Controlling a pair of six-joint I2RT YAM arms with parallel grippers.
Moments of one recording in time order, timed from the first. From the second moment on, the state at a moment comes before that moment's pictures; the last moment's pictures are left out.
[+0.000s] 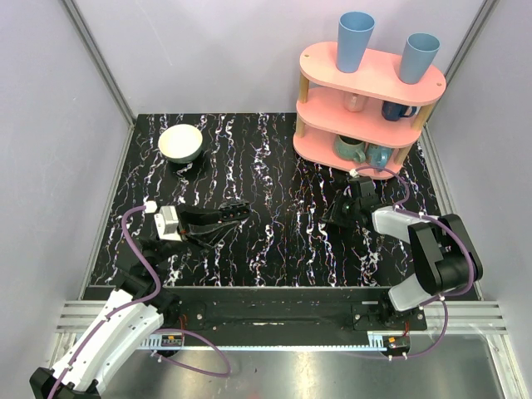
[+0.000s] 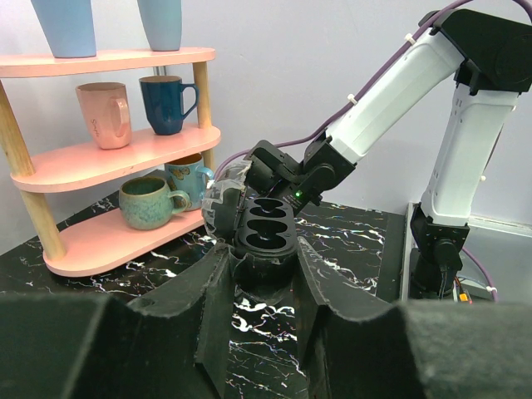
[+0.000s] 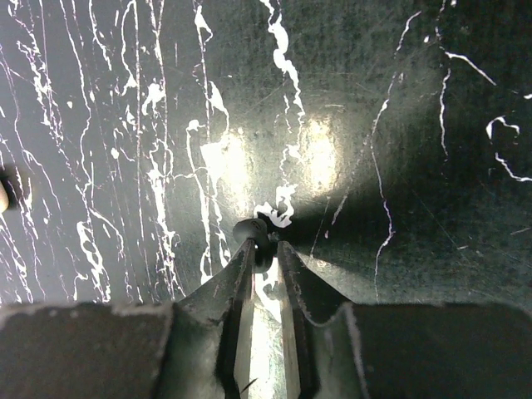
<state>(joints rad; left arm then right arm) -0.48 0.42 0.37 0.51 0.65 -0.31 0.27 1.54 0.65 0.03 -0.25 0.59</state>
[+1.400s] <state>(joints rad) -0.48 0.44 0.37 0.52 0.66 -0.31 0.27 0.93 0.65 0.05 -0.52 0.34</state>
